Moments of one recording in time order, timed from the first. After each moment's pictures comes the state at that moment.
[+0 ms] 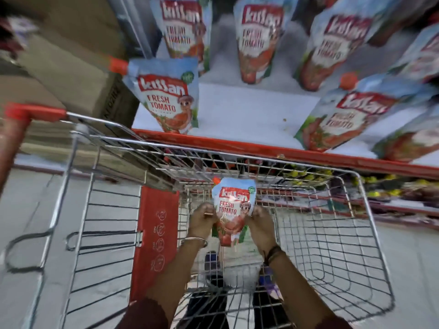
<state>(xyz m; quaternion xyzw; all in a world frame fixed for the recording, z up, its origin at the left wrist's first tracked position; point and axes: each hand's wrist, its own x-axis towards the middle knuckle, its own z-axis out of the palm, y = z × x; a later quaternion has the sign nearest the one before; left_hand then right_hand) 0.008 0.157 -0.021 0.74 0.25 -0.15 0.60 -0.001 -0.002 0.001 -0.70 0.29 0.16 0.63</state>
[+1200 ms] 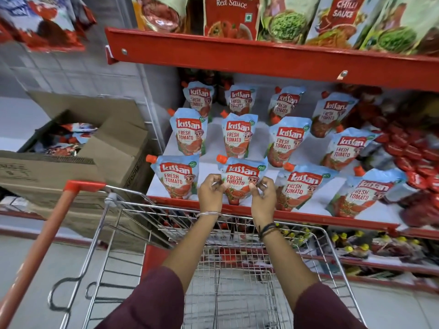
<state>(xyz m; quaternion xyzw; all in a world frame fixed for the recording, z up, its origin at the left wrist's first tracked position) 0.144 0.114 0.189 0.73 0.09 0.11 0.67 0.132 -0.002 0.179 -0.71 0.16 -0.15 0.66</state>
